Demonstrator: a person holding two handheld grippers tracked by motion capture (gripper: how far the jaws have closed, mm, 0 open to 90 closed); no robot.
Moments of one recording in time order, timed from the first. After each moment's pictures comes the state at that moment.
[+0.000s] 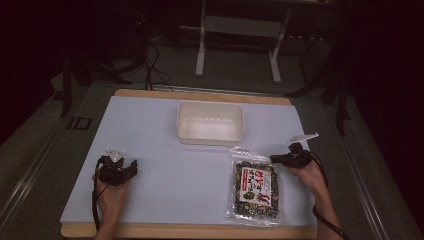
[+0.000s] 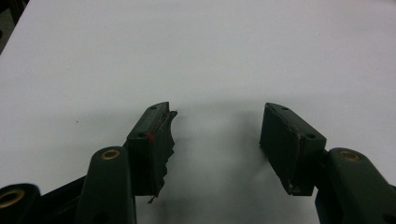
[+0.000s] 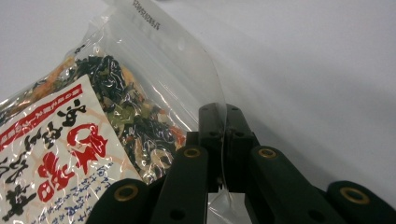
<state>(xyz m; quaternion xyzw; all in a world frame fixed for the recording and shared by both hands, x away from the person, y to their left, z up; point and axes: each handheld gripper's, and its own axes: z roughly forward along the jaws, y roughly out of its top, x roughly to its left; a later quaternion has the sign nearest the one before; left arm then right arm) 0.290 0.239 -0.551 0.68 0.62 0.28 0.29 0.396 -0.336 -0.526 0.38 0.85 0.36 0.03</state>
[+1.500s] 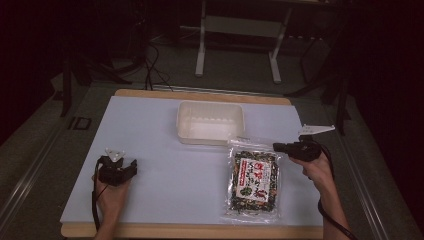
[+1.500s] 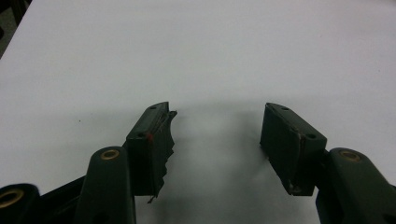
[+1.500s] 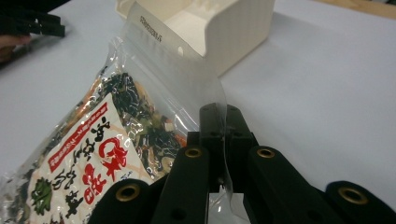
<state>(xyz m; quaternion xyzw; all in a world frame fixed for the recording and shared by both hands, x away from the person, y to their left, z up) 0.290 0.239 -0.551 0.67 0.62 0.29 0.29 0.382 -0.333 -0.463 0.34 0.82 0.45 0.06</state>
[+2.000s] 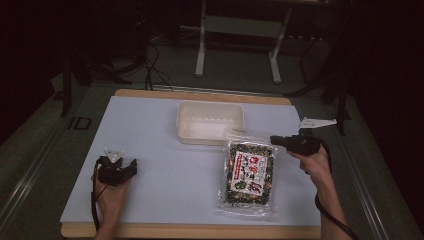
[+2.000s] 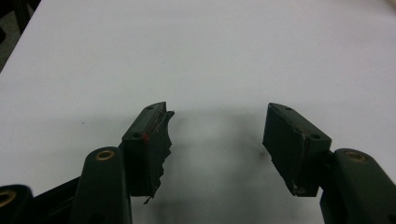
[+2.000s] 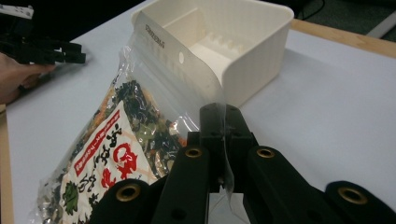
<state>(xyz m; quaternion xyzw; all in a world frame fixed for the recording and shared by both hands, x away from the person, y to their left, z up) 0.288 0.240 -0.549 0.66 0.62 0.29 0.30 0.385 -0.321 -0.441 0.33 0.81 0.49 0.06</state>
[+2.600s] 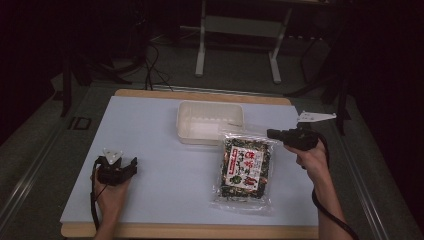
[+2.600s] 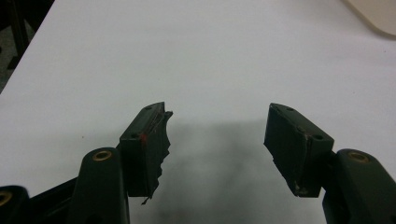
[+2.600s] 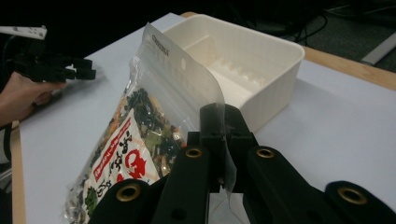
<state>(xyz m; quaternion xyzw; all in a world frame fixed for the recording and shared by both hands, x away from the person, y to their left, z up) 0.284 0.240 -0.545 0.66 0.61 0.30 0.32 0.386 -0.304 -0.417 0.32 0.80 0.51 0.07</state>
